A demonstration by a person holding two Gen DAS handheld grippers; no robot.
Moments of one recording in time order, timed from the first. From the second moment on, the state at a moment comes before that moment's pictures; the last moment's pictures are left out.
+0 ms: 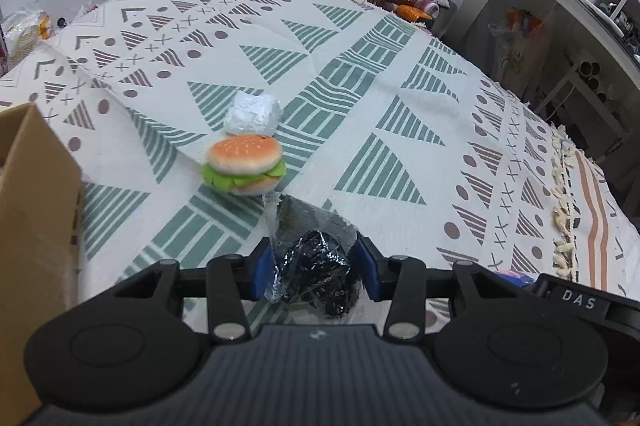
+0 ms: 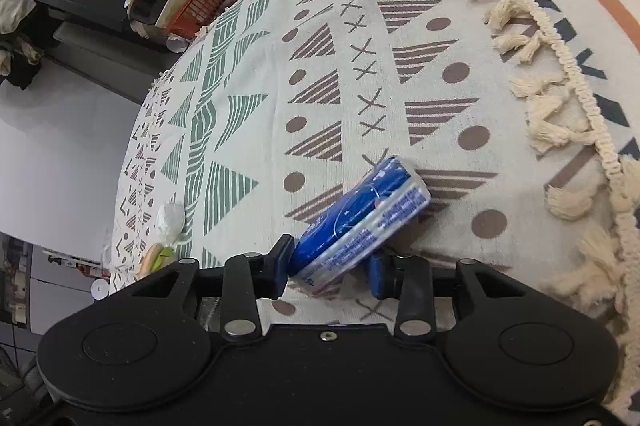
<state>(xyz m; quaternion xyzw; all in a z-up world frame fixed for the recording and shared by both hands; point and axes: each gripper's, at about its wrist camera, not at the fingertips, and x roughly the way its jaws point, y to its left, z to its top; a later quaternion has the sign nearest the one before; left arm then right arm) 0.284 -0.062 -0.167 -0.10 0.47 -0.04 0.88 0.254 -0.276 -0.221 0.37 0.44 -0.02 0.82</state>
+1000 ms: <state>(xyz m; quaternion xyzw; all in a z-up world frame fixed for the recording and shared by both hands) 0.193 0.024 -0.089 -0.14 0.40 0.02 0.91 0.202 -0.220 -0.143 0.29 0.37 0.09 0.88</state>
